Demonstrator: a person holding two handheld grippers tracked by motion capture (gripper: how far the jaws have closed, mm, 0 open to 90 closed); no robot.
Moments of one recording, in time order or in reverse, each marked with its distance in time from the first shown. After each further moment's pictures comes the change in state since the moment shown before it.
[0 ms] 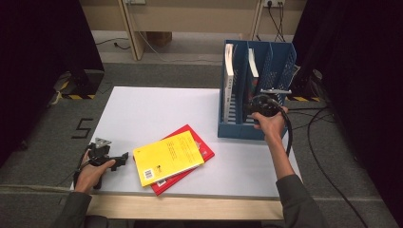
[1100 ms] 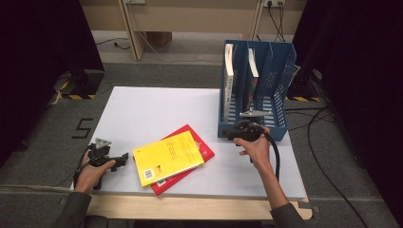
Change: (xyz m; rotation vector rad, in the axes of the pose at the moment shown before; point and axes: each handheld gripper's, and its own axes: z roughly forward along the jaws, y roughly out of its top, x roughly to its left) left arm -0.001 -0.001 -0.001 0.000 -0.001 0.006; right arm 0.069 -0.056 -0.005 0.065 0.175 -0.122
